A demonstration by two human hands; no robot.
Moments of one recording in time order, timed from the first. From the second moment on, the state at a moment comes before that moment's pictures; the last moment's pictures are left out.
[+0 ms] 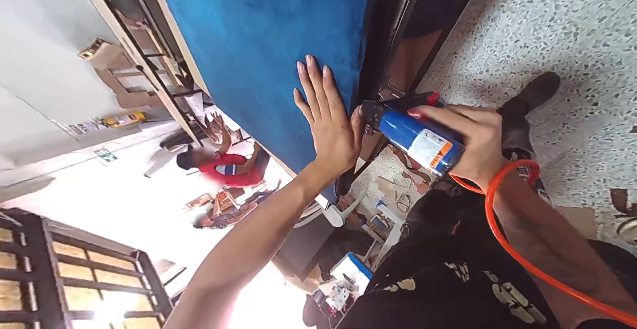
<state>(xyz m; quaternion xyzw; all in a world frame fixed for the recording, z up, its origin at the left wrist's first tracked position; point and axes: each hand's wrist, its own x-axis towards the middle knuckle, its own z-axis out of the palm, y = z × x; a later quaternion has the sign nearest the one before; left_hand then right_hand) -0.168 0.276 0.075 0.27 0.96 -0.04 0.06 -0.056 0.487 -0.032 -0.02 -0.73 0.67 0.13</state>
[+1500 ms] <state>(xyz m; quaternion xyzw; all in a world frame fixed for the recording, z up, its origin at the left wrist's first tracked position) -0.317 0.459 0.098 0.69 0.41 -0.40 0.45 -0.084 0.480 -0.046 0.00 -0.76 0.61 0.21</state>
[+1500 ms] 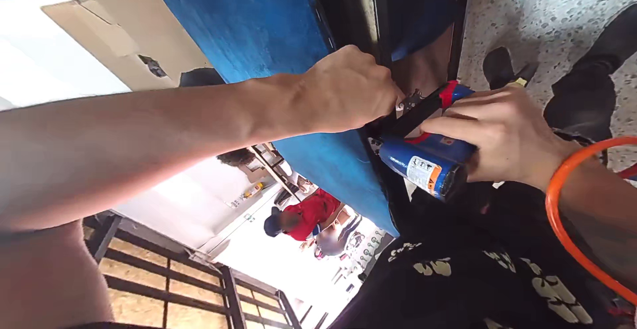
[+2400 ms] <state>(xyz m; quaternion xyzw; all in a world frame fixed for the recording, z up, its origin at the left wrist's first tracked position) -0.259 0.314 0.145 0.74 0.50 -0.19 0.40 0.038 0.446 -0.047 -0.08 -0.77 0.63 0.11</state>
